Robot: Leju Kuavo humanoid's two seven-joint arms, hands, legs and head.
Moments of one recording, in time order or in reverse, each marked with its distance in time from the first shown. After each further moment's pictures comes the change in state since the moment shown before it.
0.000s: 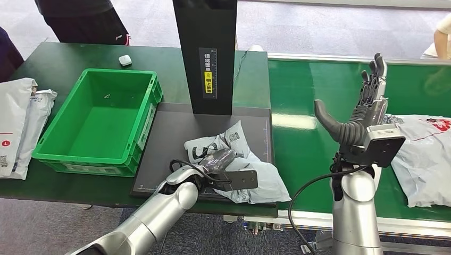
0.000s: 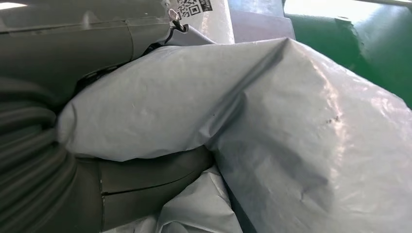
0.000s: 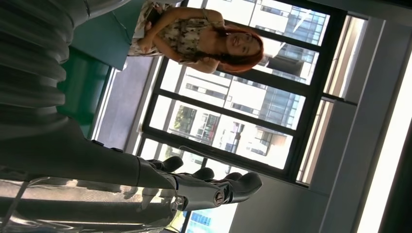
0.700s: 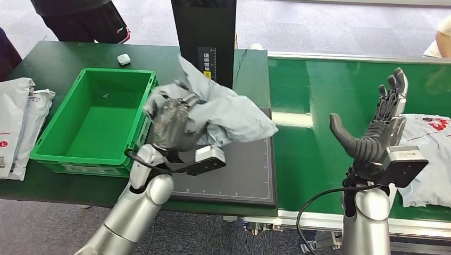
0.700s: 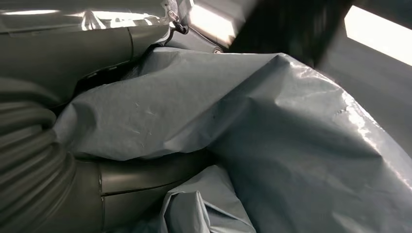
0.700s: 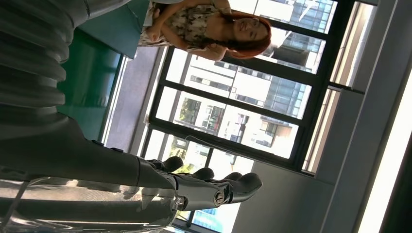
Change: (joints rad) left arm 0.115 0.091 0.194 -0.555 -0.199 0.690 -0.244; right arm 0.118 0.000 -0.086 -0.111 -0.031 0.041 -0.016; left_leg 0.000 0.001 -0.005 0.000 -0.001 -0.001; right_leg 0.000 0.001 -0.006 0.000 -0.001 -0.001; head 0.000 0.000
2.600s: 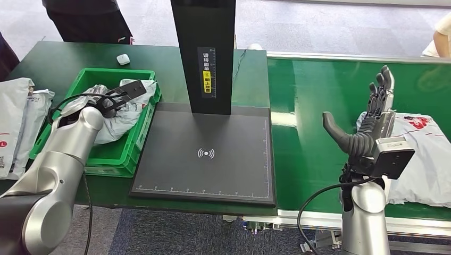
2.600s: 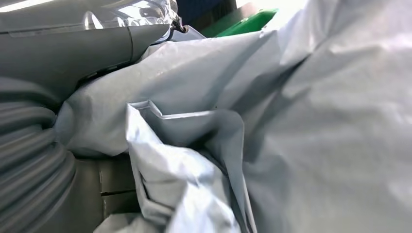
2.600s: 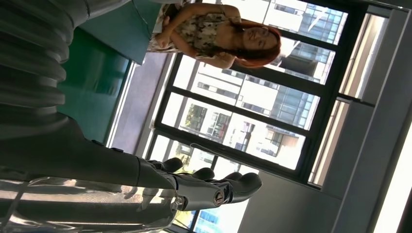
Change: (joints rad) left arm -0.509 0.205 0.444 0.733 -0.257 -0.799 0.697; right arm -0.045 -0.032 0.037 0.081 0.011 -0.001 0.005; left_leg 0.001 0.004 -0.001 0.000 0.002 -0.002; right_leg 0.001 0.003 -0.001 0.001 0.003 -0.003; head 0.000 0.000
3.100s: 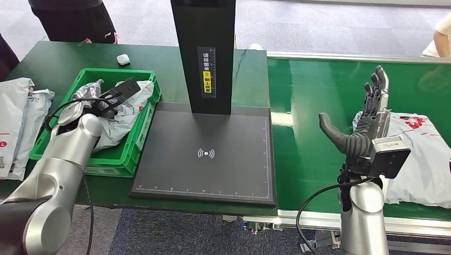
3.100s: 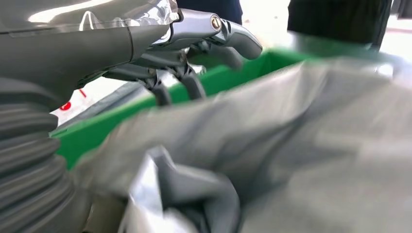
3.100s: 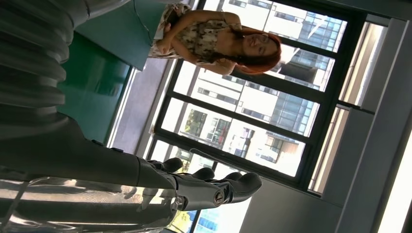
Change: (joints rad) left arm 0.047 0.009 0.013 -0.029 0.000 0.202 -0.061; right arm 0.000 0.002 0.007 0.004 -0.001 0.020 -0.001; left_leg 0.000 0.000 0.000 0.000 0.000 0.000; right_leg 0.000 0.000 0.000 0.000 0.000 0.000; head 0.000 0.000
